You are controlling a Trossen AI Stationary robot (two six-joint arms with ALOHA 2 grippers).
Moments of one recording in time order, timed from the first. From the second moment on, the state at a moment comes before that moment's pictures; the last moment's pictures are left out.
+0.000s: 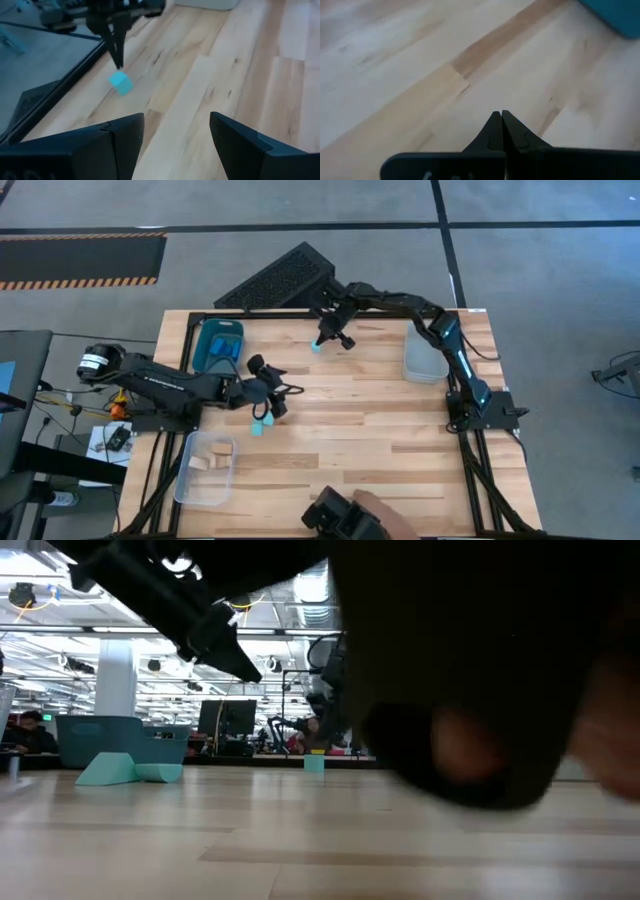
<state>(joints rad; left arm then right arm) -0.09 1.28 0.61 0.03 -0.59 -0.18 -0.65 2.32 1.87 -0.73 -0.74 -1.36</state>
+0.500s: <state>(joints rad) -0.07 1.28 0.61 0.14 -0.56 -0.19 -0.68 2.34 1.88 -0.69 -0.73 -1.46</state>
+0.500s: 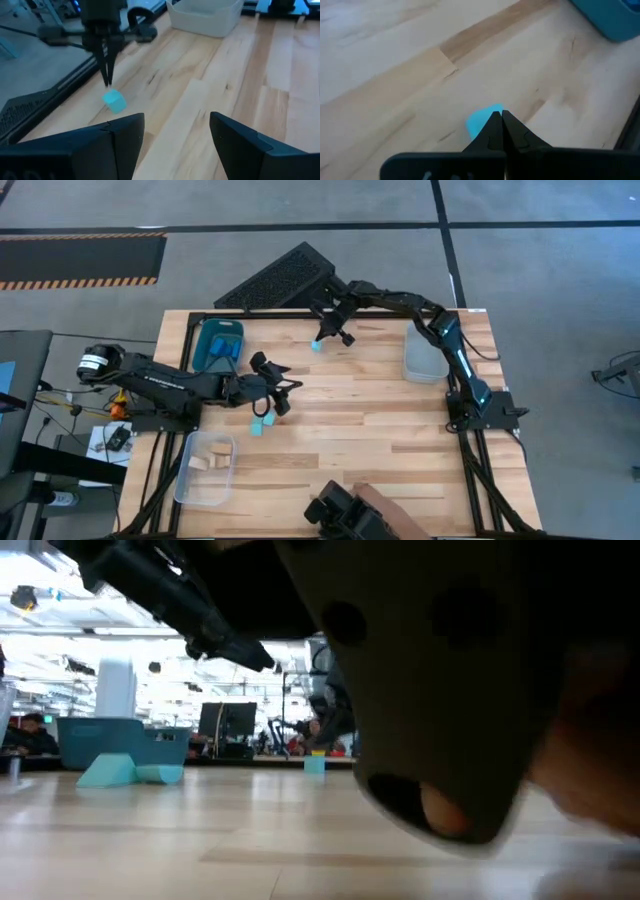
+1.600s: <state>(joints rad) 0.05 1.28 0.61 0.26 -0.45 -0.11 -0.70 2.31 1.88 -1.09 -0.65 -1.34</state>
